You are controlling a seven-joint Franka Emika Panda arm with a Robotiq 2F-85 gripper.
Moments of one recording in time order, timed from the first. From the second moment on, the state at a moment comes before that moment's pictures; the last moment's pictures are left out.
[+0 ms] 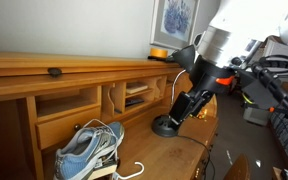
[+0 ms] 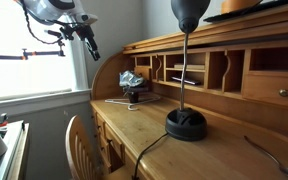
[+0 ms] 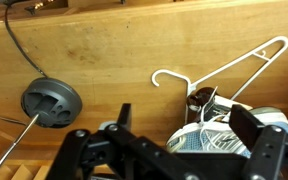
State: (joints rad) arm -0.05 -0.42 0.50 -2.55 -0.14 2.39 0.72
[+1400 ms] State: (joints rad) arm 0.05 -0.08 0.39 -2.33 -0.57 2.51 1.13
